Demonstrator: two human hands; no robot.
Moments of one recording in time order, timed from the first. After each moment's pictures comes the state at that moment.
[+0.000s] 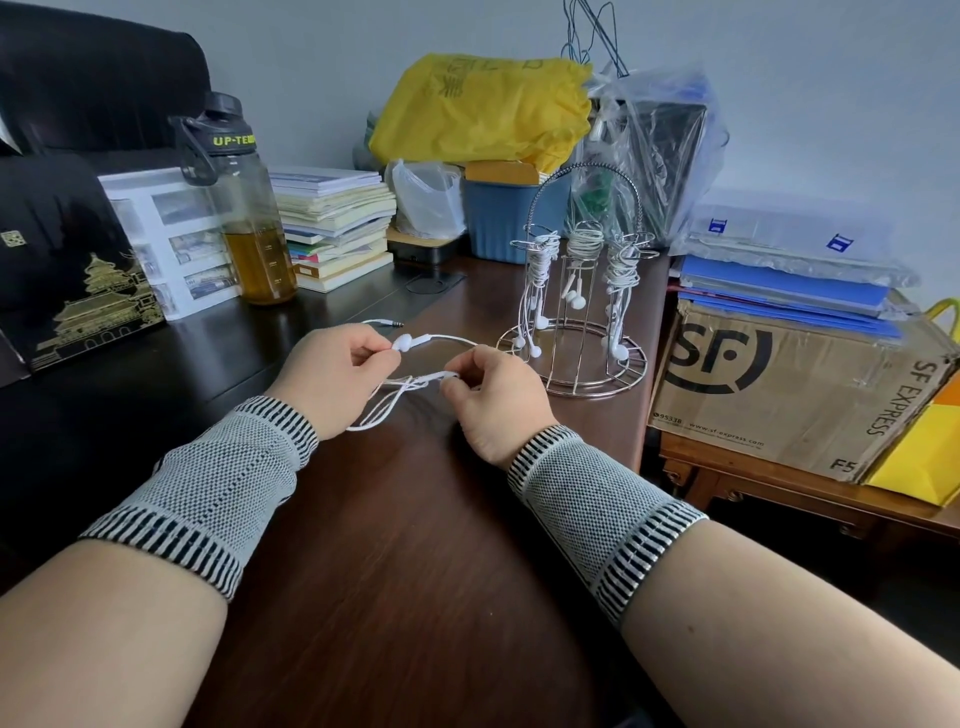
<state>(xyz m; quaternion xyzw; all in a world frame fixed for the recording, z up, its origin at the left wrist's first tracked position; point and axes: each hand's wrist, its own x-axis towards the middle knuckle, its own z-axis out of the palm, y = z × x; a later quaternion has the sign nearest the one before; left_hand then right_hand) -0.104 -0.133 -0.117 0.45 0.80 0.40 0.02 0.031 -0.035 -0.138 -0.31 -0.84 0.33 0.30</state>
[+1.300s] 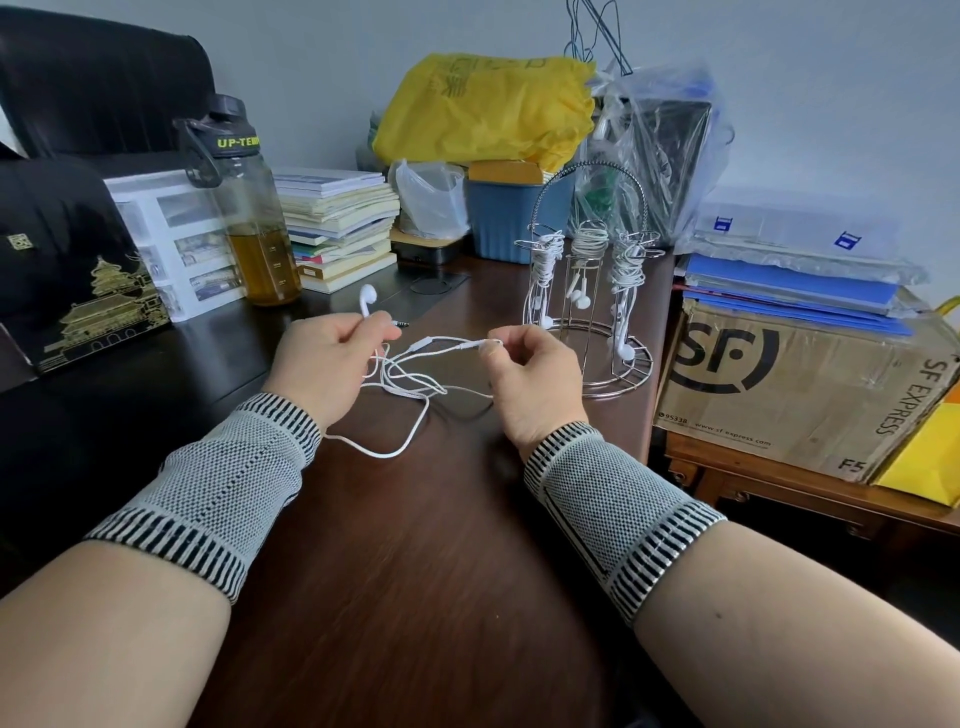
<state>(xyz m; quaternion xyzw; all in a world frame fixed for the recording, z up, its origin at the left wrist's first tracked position) -0.101 -0.132 -0.112 0.37 0.74 0.56 0.04 0.032 -0.022 -0.137 -0.34 -0.69 0.45 0.46</state>
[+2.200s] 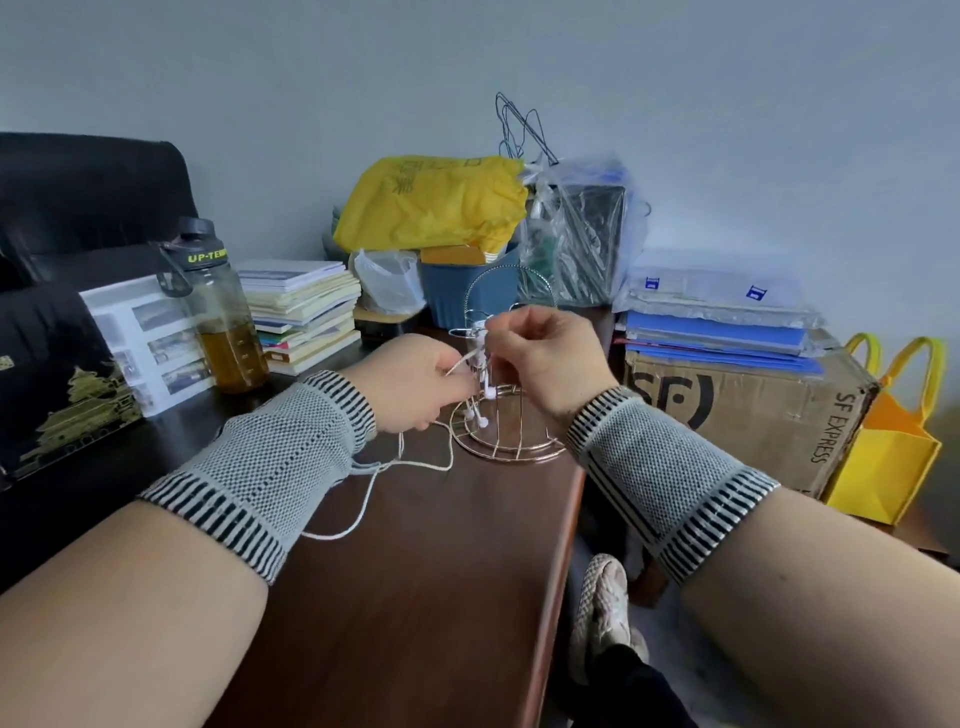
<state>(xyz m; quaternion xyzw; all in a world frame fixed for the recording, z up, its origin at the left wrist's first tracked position) -0.022 -0.080 -0.024 0.56 0.75 0.30 0.17 0.099 0.016 -0.044 -0.23 -0.67 0.53 0.46</state>
